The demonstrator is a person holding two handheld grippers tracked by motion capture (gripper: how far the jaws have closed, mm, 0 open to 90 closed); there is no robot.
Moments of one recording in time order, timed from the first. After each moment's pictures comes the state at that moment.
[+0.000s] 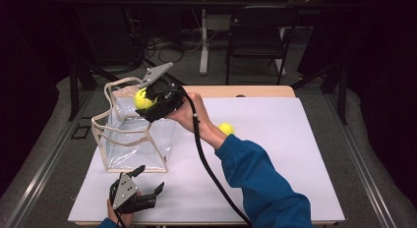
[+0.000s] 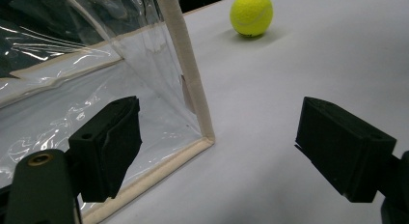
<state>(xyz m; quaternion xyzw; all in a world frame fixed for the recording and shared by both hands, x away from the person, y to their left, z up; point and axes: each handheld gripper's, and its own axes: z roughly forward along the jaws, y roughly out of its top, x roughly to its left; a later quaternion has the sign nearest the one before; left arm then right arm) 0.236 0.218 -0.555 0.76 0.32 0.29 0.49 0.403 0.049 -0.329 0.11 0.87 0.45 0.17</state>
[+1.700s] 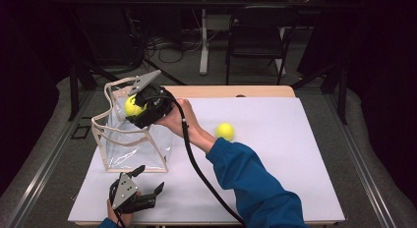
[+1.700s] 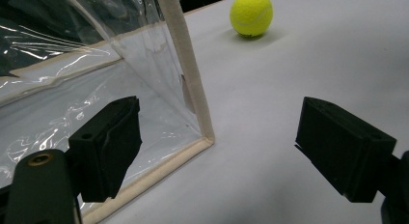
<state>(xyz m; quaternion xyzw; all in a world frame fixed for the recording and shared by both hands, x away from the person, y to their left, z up) 0.237 0.218 -0.556 0.76 0.32 0.28 0.49 0.404 0.076 -0.349 0.10 0.87 0.45 0.15</state>
